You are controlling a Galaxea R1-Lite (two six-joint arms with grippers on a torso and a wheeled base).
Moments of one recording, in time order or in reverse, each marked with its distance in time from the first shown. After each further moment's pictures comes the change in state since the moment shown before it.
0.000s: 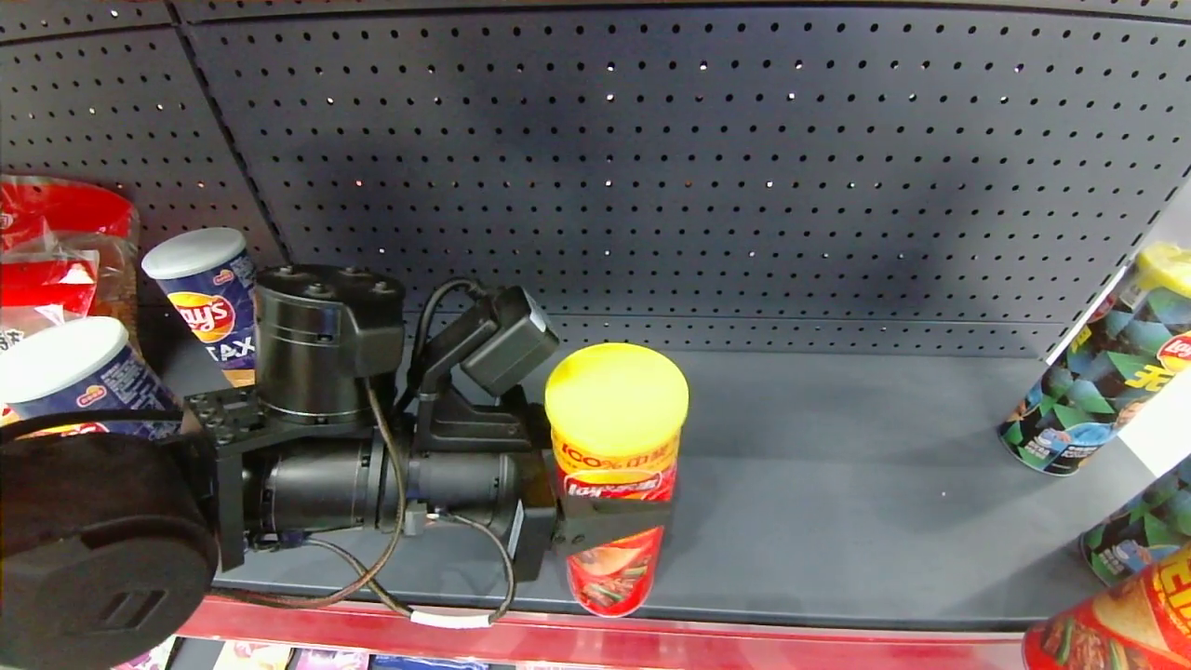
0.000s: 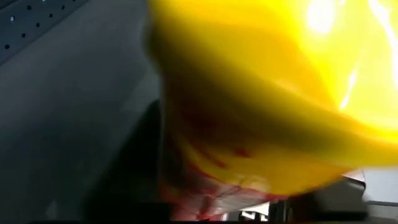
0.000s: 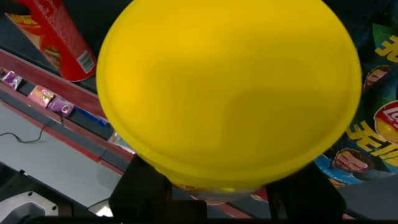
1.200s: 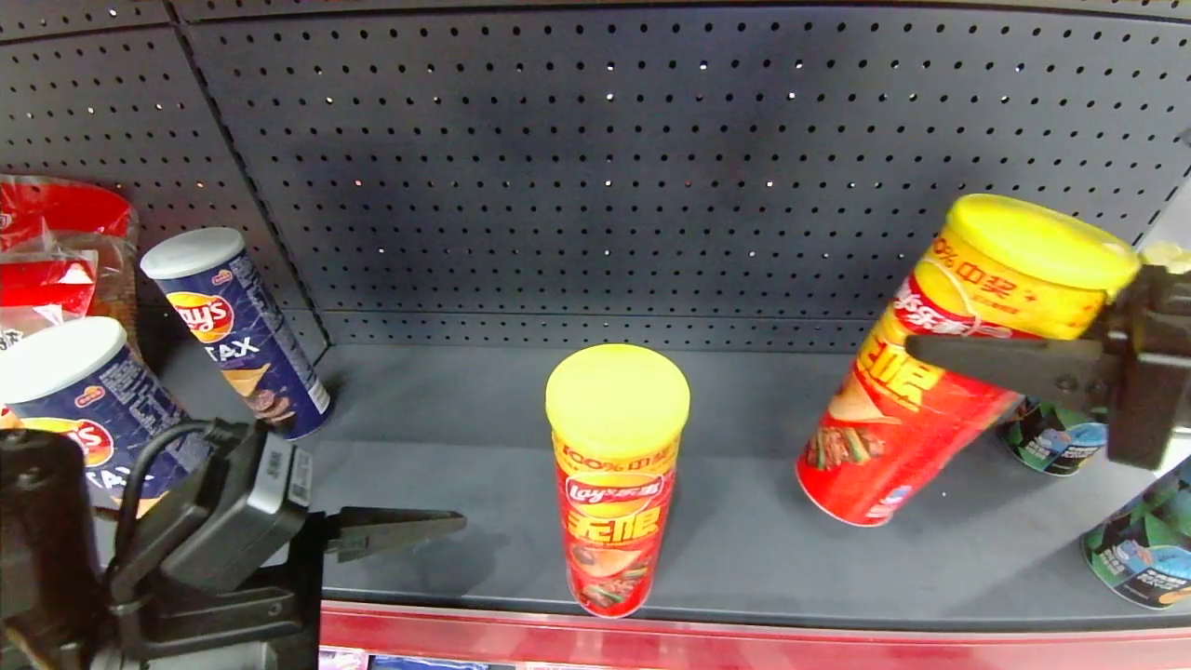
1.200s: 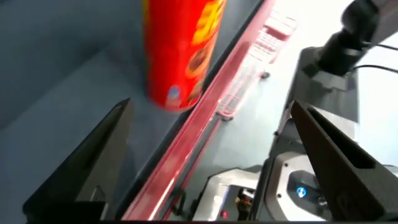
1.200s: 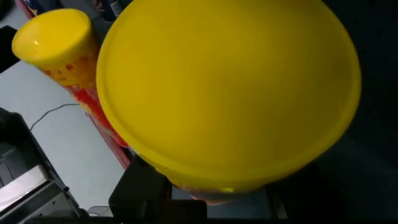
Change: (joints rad) left arm 0.066 -0.415 0.444 -0.007 0.104 -0.001; right arm 0.321 0.668 -0.362 -0.270 0.074 -0.011
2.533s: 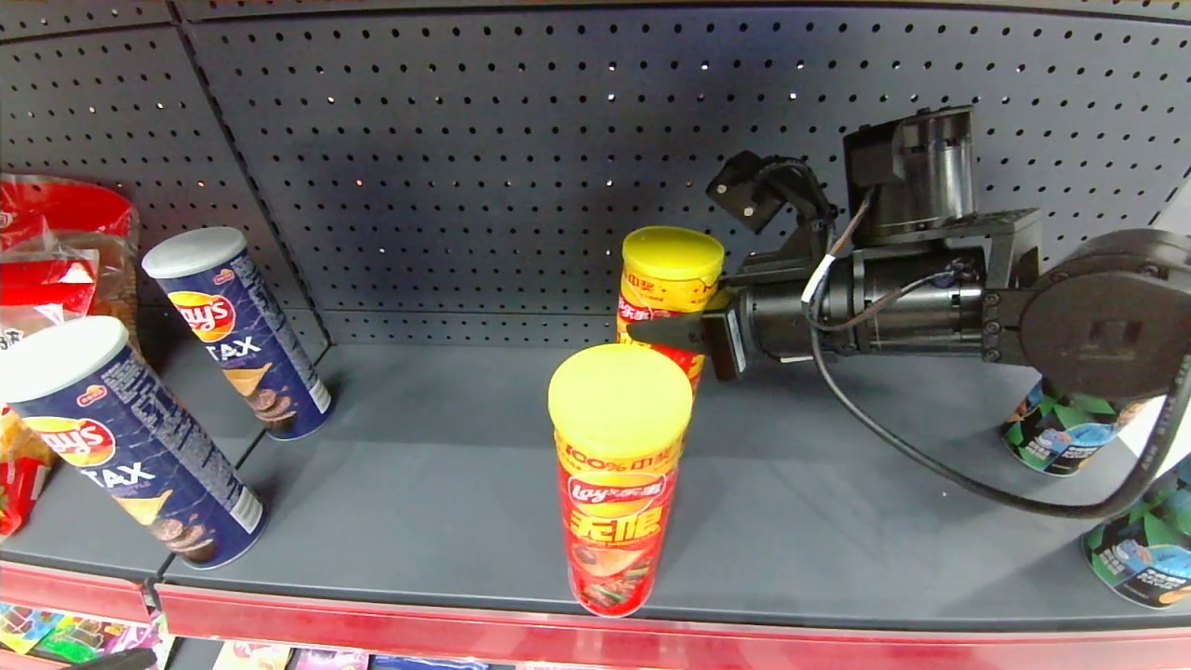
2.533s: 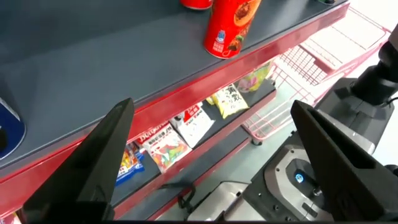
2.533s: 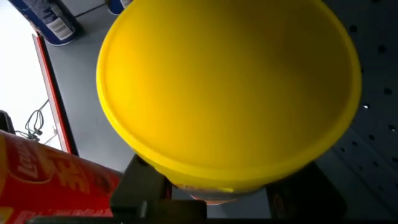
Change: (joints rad) left arm 0.086 -0.758 0.066 0.558 0.243 -0.164; right arm 0.168 0.577 -0.379 -0.084 0.000 -0.047
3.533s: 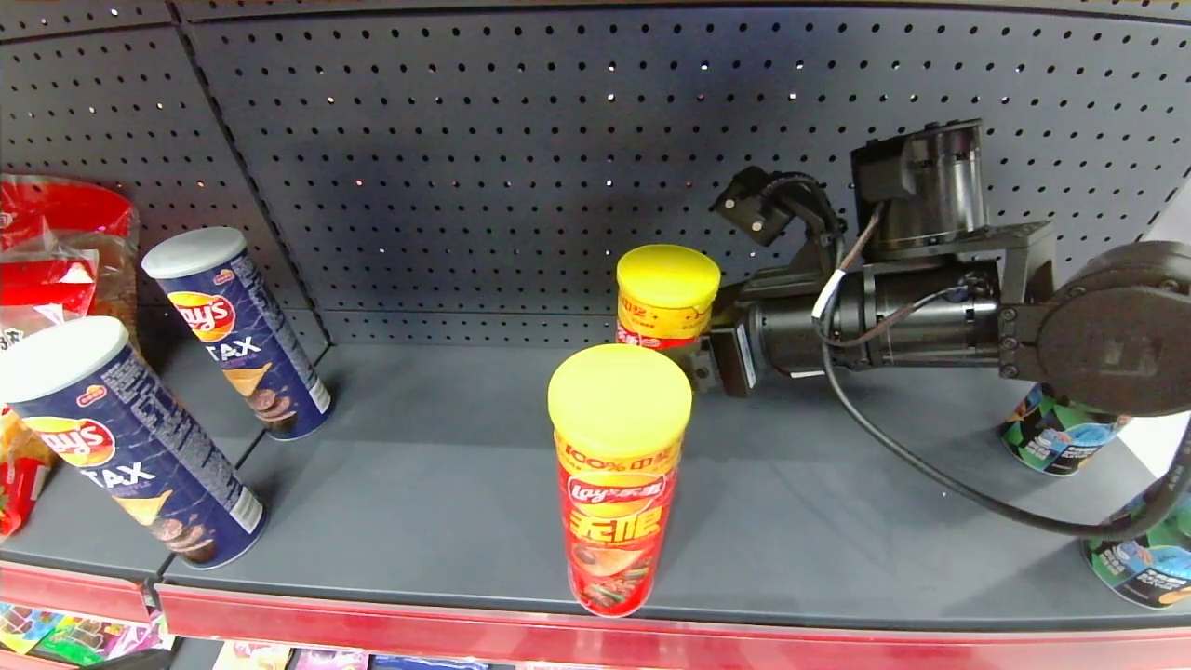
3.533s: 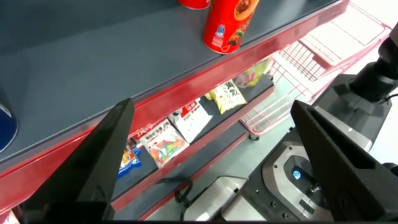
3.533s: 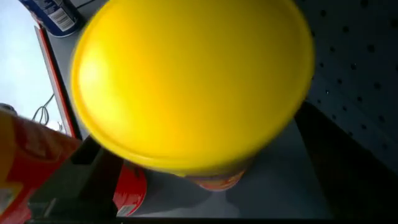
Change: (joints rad) left arm -0.001 0.036 0.000 0.000 -0.006 -0.008; right arm 0.000 -0.031 0.054 0.005 -0.004 0.015
